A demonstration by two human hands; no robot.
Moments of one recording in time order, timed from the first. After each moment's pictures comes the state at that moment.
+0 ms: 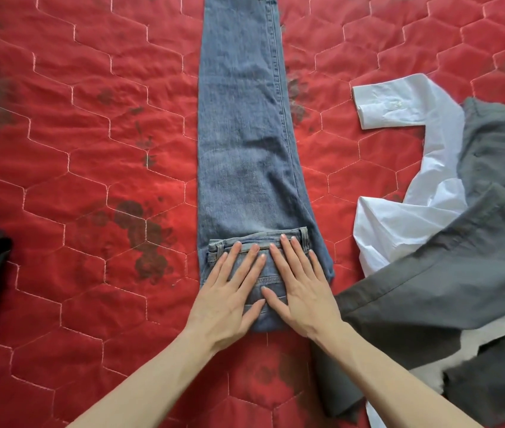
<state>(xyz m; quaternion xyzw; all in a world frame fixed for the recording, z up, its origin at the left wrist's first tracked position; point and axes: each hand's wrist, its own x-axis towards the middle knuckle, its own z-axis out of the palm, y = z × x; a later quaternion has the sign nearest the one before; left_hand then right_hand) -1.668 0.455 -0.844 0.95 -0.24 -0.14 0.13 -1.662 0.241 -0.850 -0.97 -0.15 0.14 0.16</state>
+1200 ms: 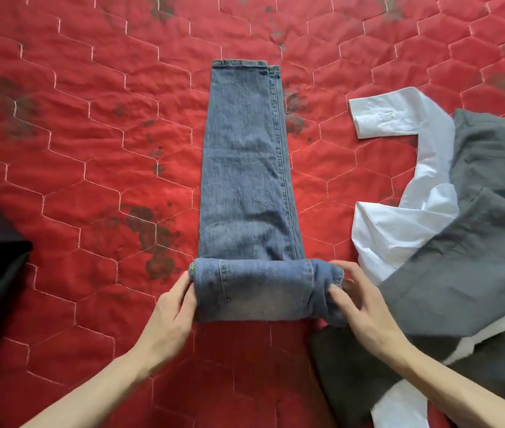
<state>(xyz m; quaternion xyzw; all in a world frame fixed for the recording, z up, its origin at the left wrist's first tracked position) -1.681 0.526 -0.772 0.81 0.06 -0.20 0.54 -1.673 0.182 -0.754 -0.81 0.03 0.18 0.55</state>
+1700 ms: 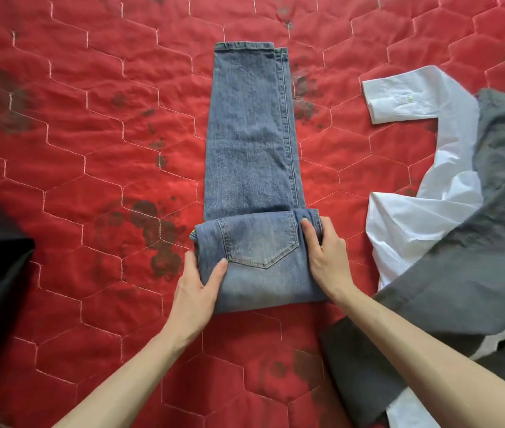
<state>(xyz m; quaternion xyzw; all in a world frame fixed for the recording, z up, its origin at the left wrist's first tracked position) -1.660 0.500 -0.810 0.81 0.23 -0.18 0.50 -1.600 0.251 -0.826 -0.87 0.16 0.08 0.46</state>
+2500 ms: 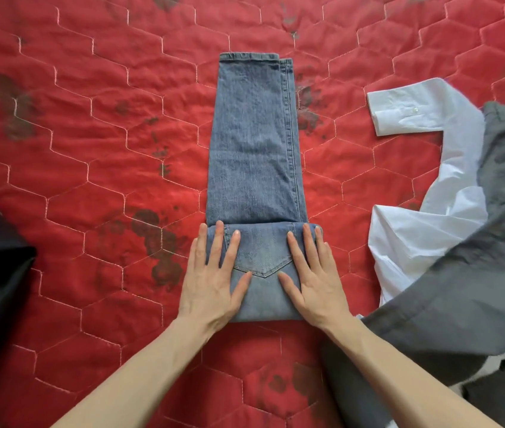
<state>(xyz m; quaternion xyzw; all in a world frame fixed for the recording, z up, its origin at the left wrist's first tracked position) -1.633 0.492 -0.840 0.98 -0.11 -0.11 0.10 -1.631 0.247 -0.857 -0.97 -0.12 0.09 0.19</state>
